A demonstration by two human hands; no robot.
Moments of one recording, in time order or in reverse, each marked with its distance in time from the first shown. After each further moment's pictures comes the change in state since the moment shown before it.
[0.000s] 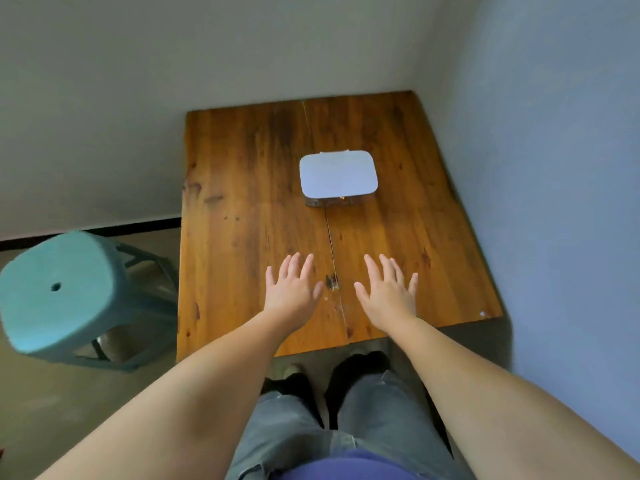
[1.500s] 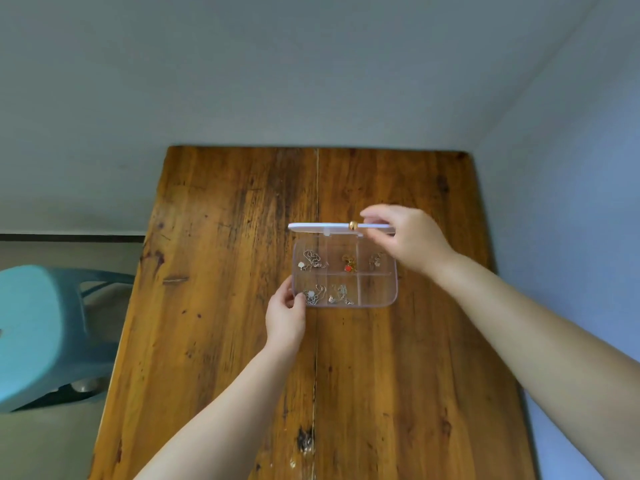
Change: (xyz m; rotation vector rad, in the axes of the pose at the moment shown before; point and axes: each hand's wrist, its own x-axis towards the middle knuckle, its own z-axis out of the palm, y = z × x) left_hand 0.220 0.023 -0.036 -1.296 0.255 -0.638; right_hand 0.323 0.000 -0.164 0.327 0.180 -0.656
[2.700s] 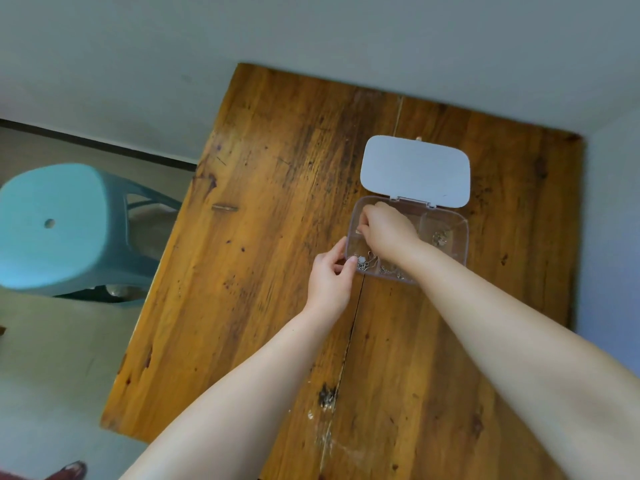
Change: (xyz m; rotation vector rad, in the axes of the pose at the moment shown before) left_hand 0.001 -0.026 -0.004 0.031 -0.017 0.108; right_hand 0.031 -0.050 0.130 -0.304 -0.465 0.179
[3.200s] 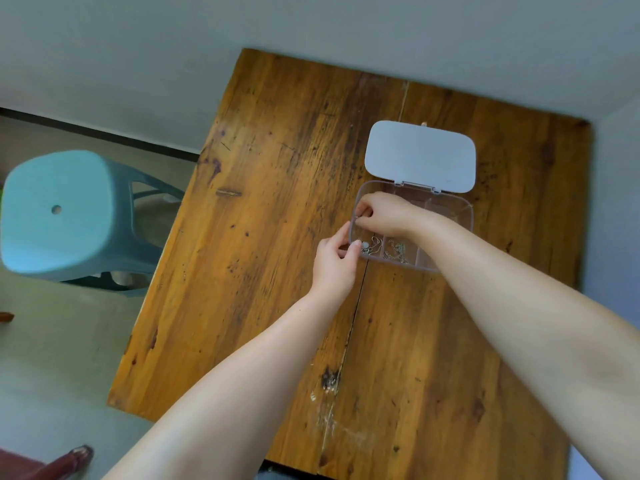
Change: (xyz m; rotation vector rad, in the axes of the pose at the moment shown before) left_hand 0.000 -0.002 0.002 -0.003 0.020 0.003; right_hand 0.005 0.003 -0.009 0.106 -0.248 -0.025
